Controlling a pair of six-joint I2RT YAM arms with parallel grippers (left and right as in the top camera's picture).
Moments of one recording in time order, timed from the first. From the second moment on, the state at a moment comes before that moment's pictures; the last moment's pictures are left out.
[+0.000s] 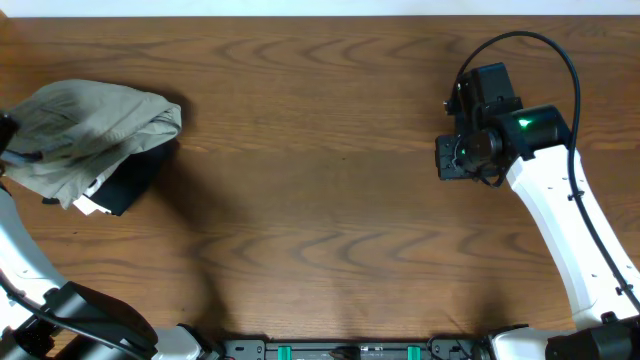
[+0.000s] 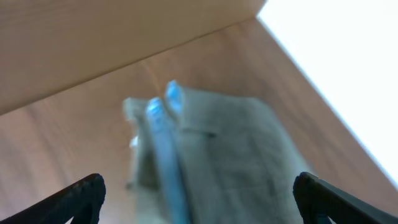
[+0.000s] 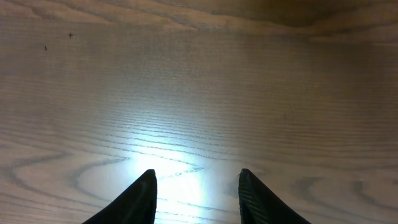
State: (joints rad) left arm 0.78 1.58 1.45 -0.53 0.11 -0.33; right arm 0.25 1.52 1.40 -1.16 0.02 0.20
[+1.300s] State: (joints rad) left arm 0.74 1.76 1.47 -0.96 0.38 -0.36; right arm 0.25 1.52 1.40 -1.14 0.02 0.20
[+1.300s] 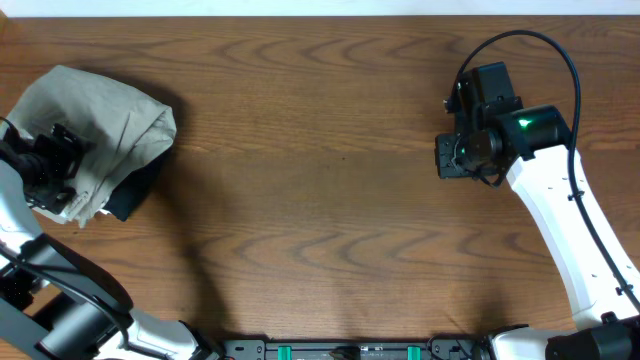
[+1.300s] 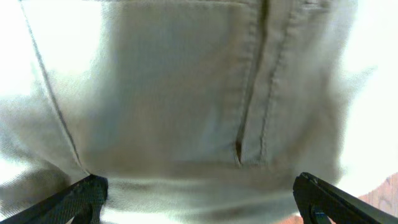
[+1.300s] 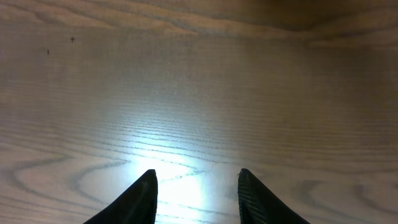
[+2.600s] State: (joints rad) left arm 0.04 0.95 1.17 -0.87 0.25 -0.02; right arm 0.18 1.03 1.13 -0.79 0.08 0.26
